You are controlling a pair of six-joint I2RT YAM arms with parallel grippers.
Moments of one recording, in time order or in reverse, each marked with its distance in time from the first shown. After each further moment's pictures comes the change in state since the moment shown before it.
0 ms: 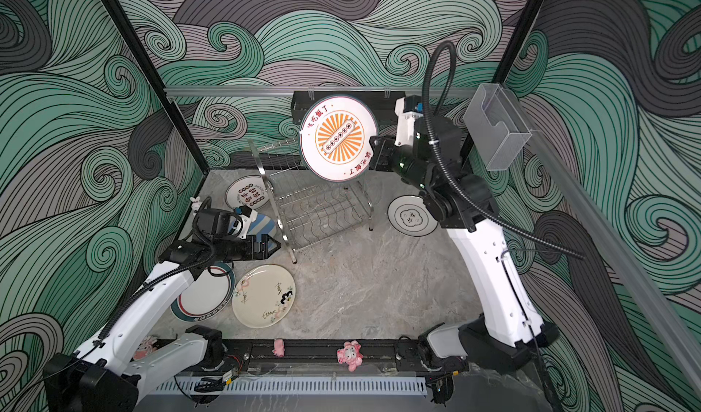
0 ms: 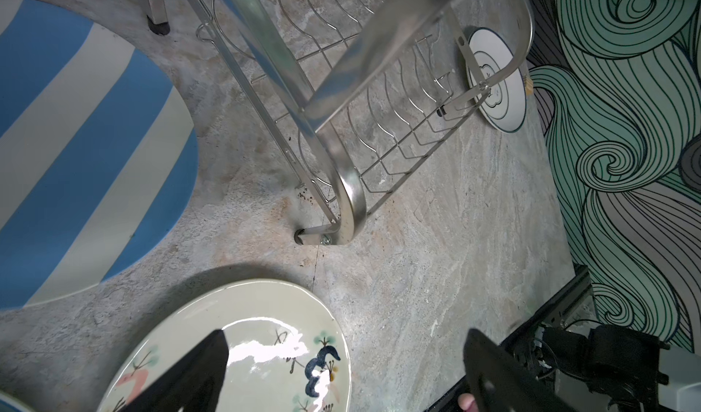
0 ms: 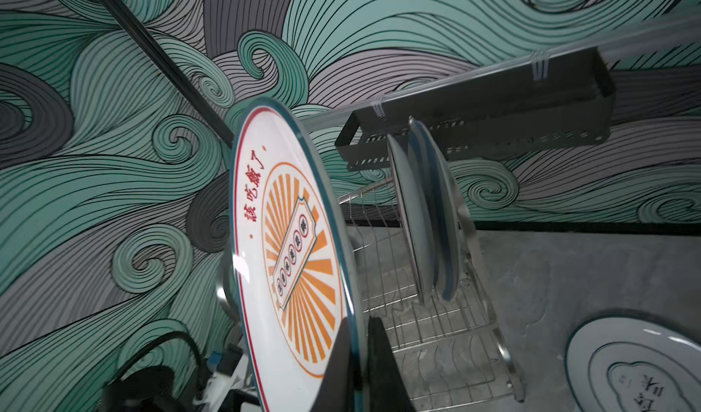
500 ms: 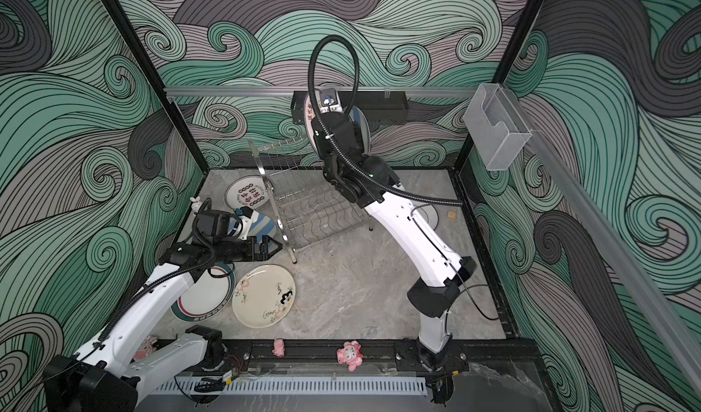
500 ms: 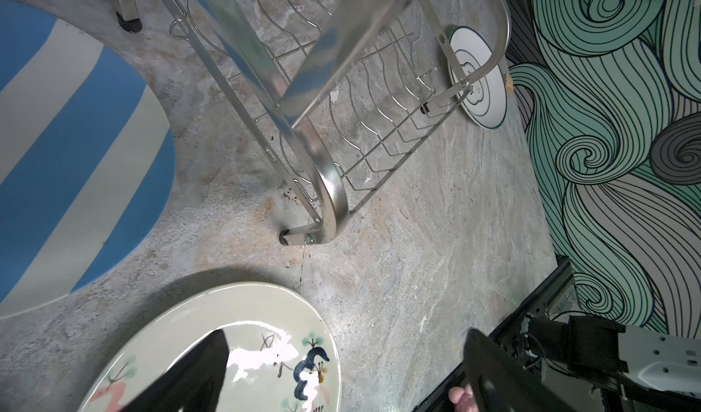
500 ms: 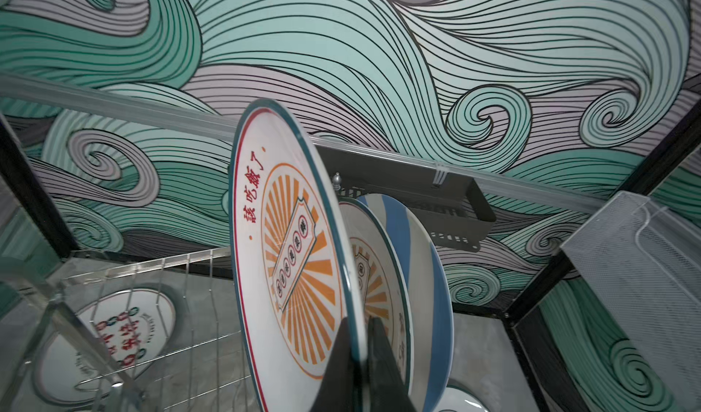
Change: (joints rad) left arm 0.000 -0.013 -0.023 0.026 0.047 0.000; right arm 0.310 0.415 0.291 0.132 0.806 -0.483
